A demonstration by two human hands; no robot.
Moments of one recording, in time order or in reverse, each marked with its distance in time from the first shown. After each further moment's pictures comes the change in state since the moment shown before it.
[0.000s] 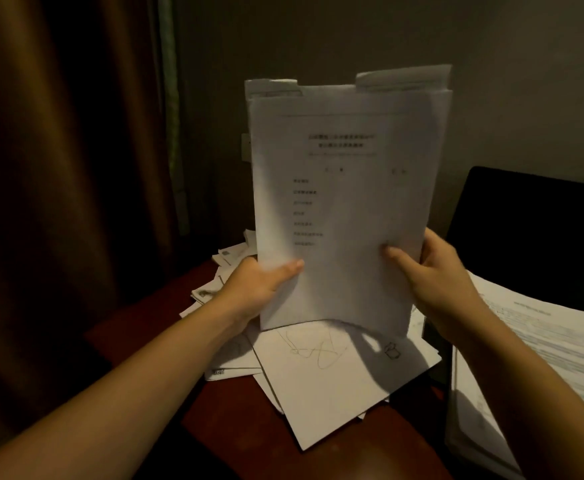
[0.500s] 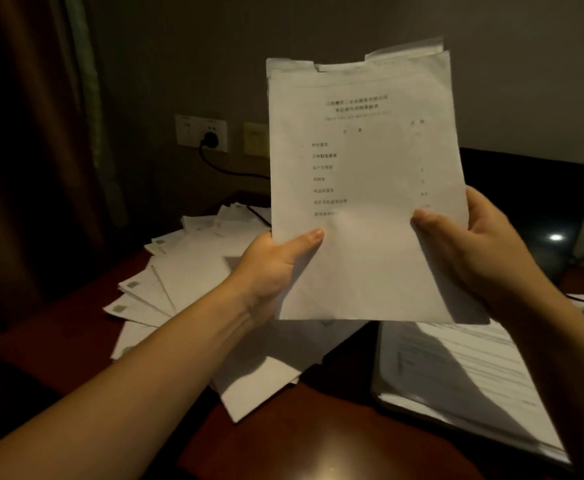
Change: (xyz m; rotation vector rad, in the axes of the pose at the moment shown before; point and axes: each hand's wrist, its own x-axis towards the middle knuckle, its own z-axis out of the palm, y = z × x) left_hand -0.034 0.035 0.099 -0.420 -0.285 -0.035; right_hand -0.046 -0.025 -0.108 -0.178 0.188 -0.024
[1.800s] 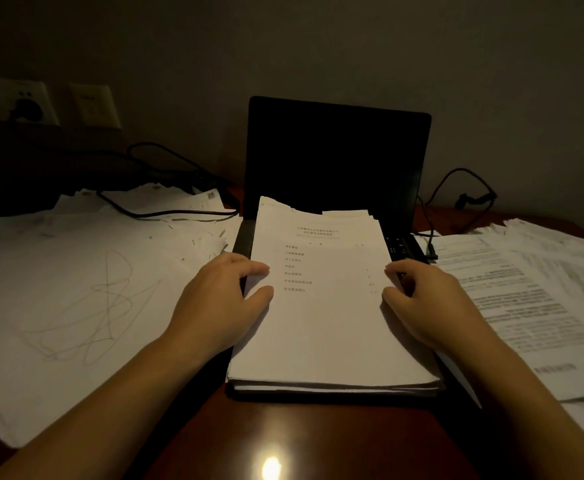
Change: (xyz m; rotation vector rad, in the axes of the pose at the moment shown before) left_hand 0.015 -0.089 0.075 1.218 -0.119 0.232; right_hand -0.069 0.097 -0.109 -0.804 -0.009 0.417
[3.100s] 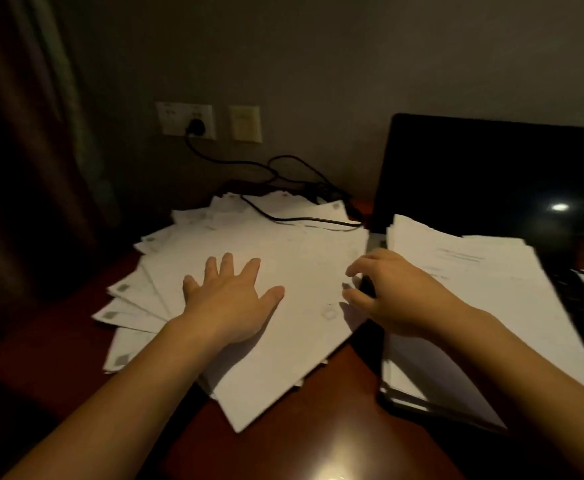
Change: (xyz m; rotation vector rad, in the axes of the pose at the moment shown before) left_hand -0.029 -0.111 -0.101 0.529 -0.181 -0.425; right_hand 0.020 -0.172 0.087 -0.254 -0.219 -0.623
